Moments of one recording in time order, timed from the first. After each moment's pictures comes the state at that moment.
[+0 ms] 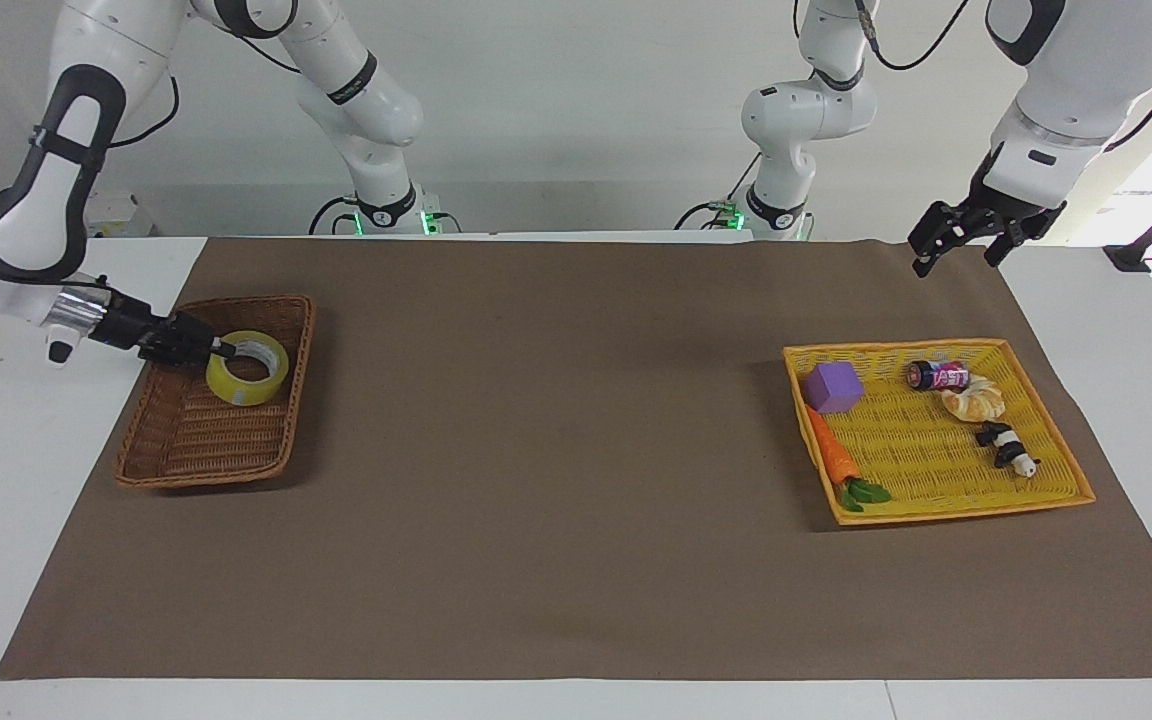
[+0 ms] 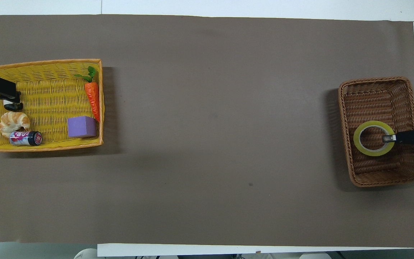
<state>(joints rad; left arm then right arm) 0.05 -0.04 -0.19 -1.58 0.04 1.51 -0.15 -0.50 0.28 -0.13 -1.94 0.55 1.70 -0.82</state>
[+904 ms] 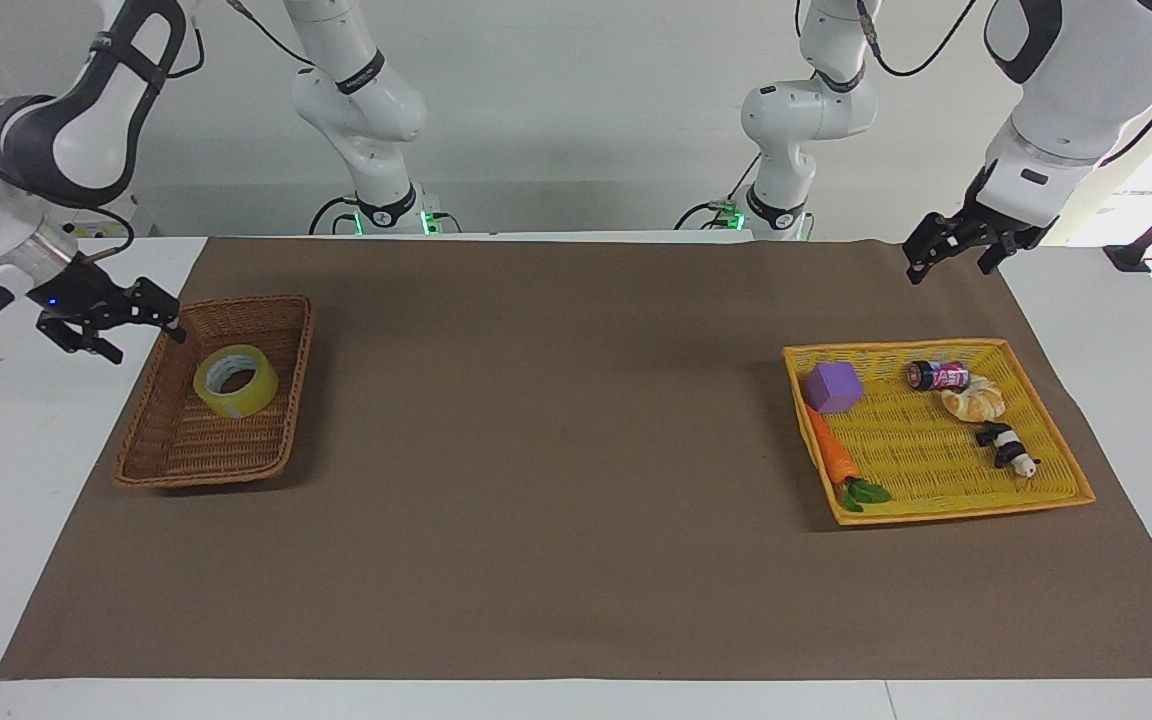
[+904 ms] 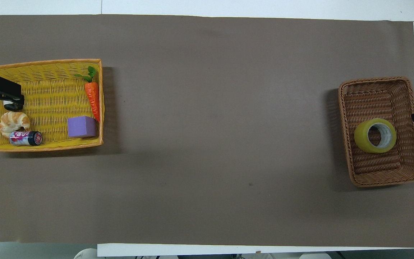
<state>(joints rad) 0.01 -0.01 -0.14 -1.58 0.03 1.50 -0.15 -0.30 0.04 -0.11 -1.83 0.12 1.80 -0.65</state>
